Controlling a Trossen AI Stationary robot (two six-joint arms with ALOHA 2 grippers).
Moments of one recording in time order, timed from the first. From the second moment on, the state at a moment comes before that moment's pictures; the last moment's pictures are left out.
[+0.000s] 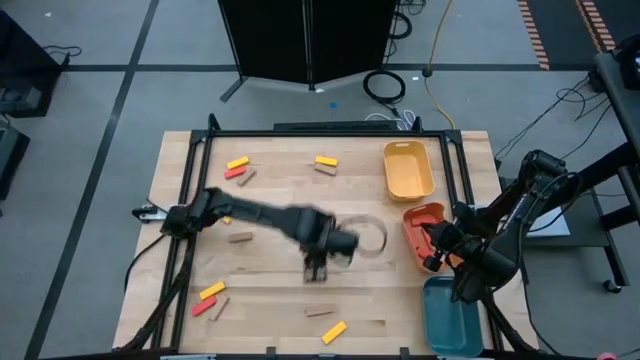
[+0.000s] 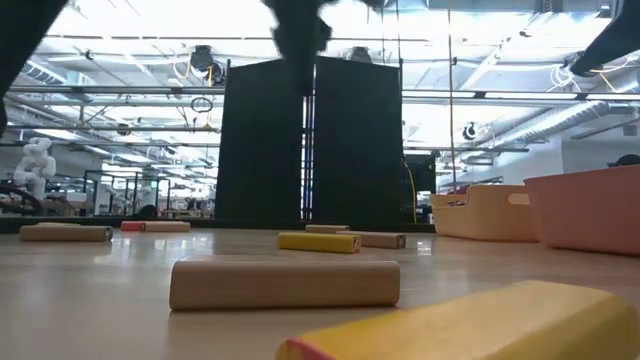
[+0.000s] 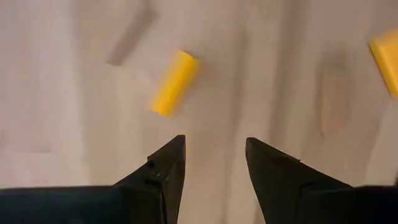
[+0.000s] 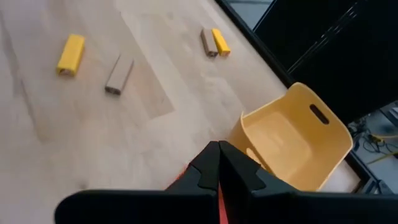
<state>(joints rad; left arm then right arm) -0.26 2.20 2.21 -1.48 0.00 -0.28 0.94 1.27 0.98 -1.56 0.93 1.52</state>
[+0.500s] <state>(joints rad) -0.69 2.21 2.13 -1.52 0.05 -0.60 0.86 1.27 0.98 -1.49 0.94 1.50</state>
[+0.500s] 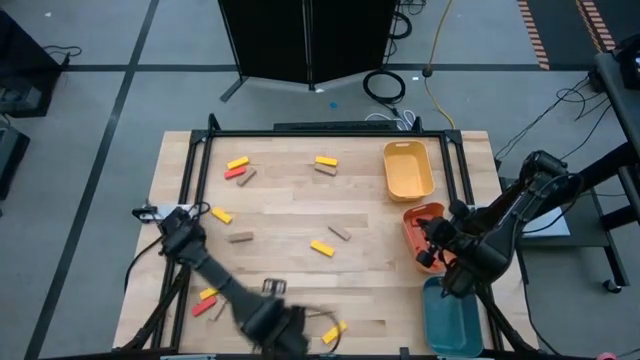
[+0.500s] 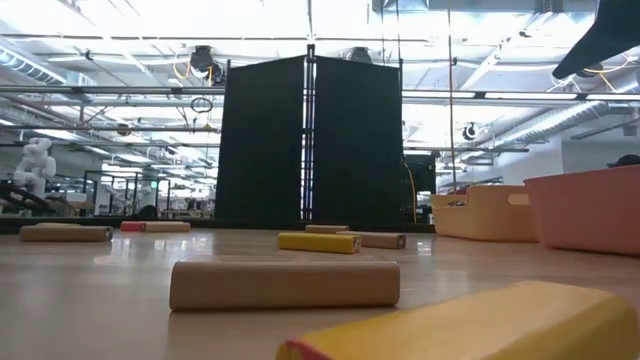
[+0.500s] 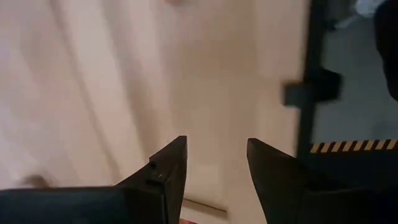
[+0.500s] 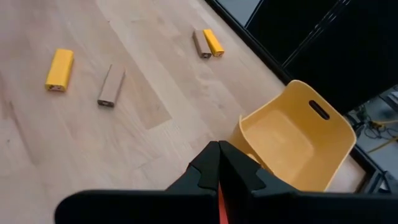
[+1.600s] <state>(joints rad) -1.10 1.60 1.08 -1.06 -0.05 -1.74 0.64 1.27 0.98 -0.81 0.86 0.78</state>
